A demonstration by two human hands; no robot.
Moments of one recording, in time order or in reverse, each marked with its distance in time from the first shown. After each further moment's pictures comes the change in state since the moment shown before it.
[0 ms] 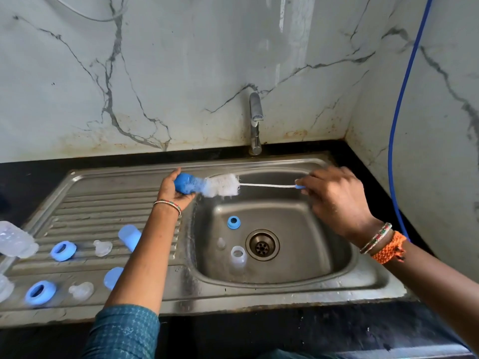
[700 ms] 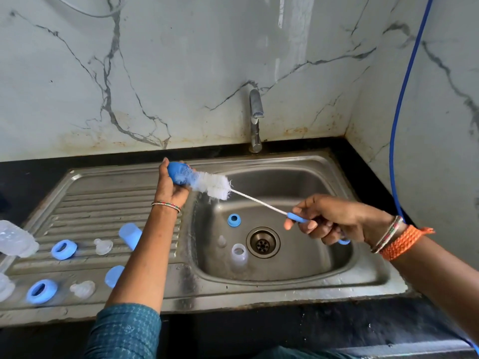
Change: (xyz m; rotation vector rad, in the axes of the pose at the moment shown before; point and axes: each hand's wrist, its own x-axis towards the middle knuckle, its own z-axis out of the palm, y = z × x) left_hand -0.005 0.005 0.003 -0.144 -0.156 0.113; right_hand 0.003 -0.017 -0.011 1.295 -0.915 0.848
